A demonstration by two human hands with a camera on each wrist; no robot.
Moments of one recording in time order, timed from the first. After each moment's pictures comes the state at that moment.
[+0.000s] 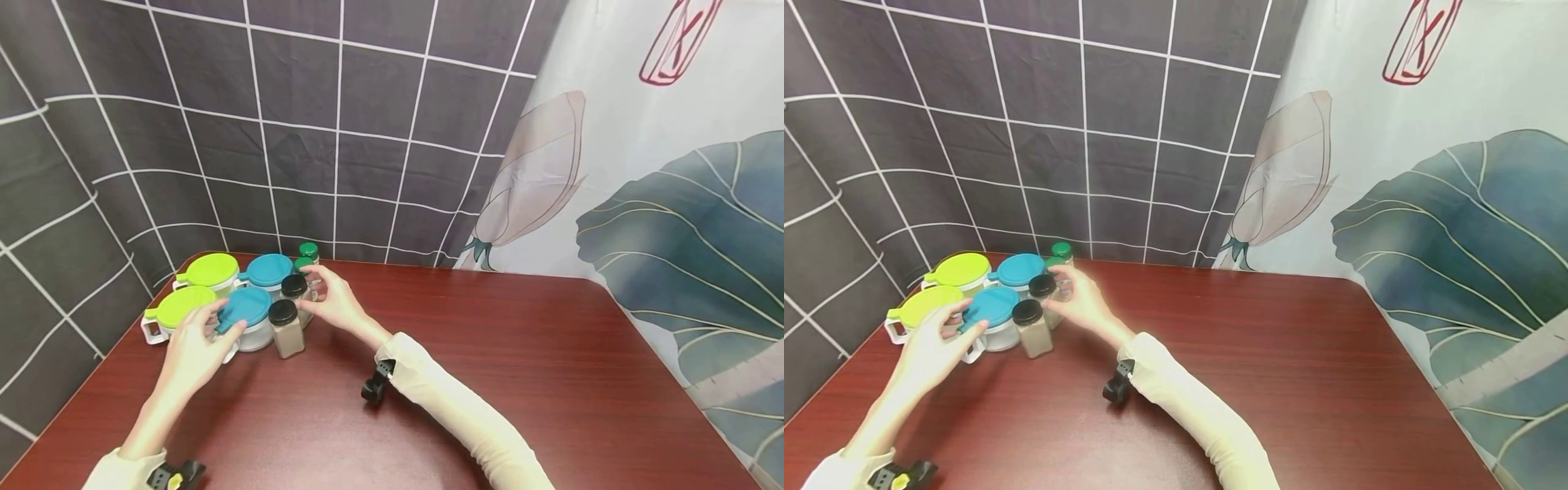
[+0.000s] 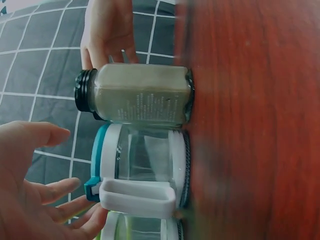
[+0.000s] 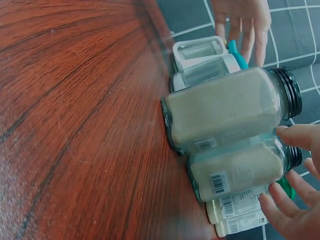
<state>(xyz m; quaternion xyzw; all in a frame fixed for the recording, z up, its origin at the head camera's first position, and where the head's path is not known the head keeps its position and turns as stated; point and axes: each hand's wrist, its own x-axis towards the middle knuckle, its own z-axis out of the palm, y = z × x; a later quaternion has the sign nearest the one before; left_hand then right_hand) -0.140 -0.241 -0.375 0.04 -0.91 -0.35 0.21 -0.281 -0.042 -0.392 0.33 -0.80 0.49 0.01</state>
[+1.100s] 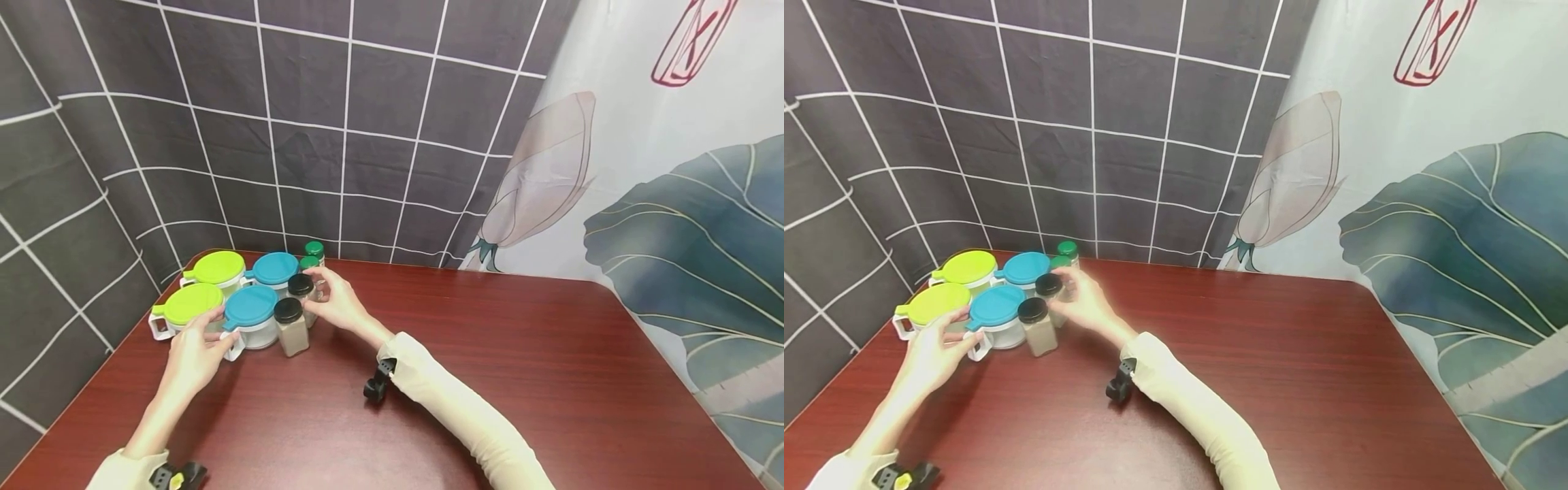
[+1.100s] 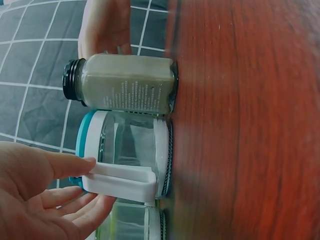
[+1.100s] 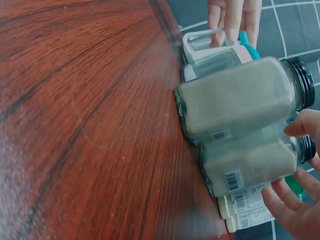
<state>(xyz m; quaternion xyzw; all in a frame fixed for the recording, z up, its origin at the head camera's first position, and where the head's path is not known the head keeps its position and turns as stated) -0.138 -0.256 -0.389 0.08 -0.92 -0.35 0.16 -0.283 -0.046 -0.398 0.33 -0.80 0.51 -0.01</state>
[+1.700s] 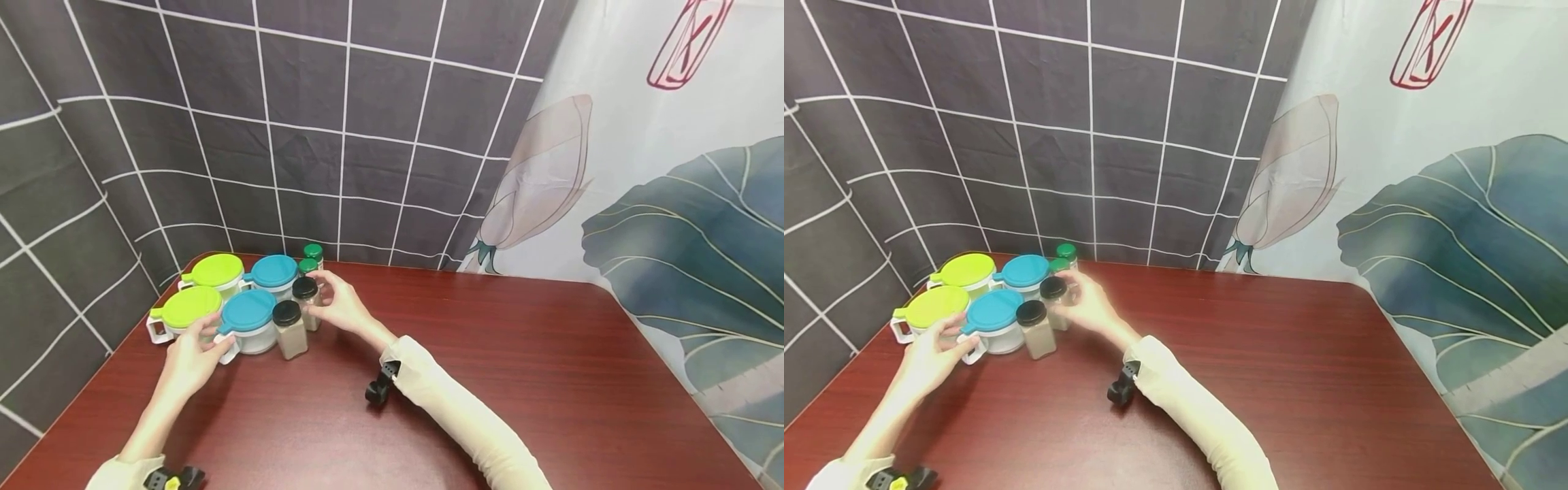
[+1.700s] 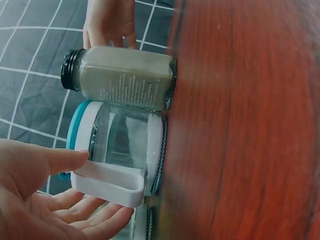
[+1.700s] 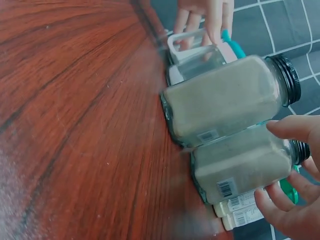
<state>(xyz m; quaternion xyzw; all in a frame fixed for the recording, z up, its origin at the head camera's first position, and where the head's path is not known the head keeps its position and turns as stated) -0.138 -0.262 -0.393 0.10 -0.91 -0.38 0.11 -0.284 -0.040 -0.398 0.33 -0.80 0.50 -0.02</state>
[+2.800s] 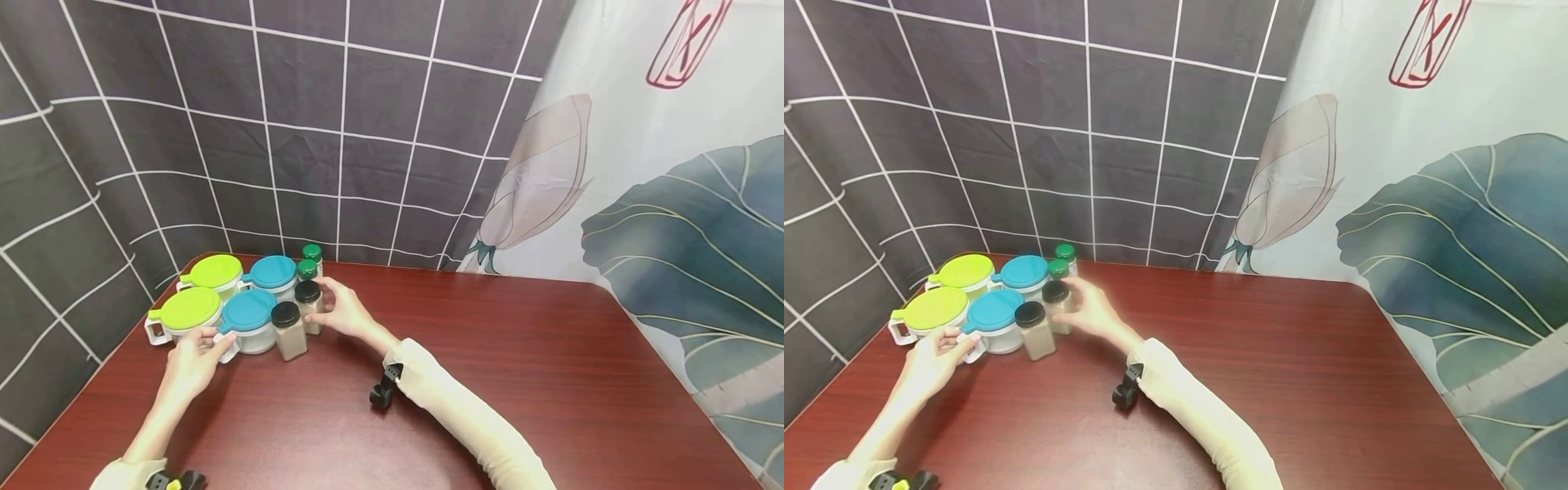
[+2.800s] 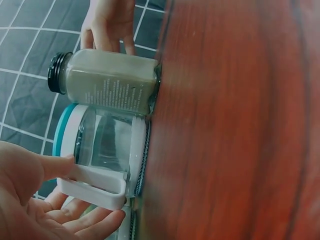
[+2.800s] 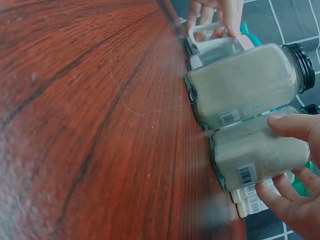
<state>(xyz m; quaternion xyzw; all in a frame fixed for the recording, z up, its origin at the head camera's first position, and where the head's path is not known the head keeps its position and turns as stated) -0.140 -0.257 -0.401 0.17 -0.90 -0.39 0.08 -0.284 -0.032 -0.407 0.33 -0.81 0.48 -0.02</state>
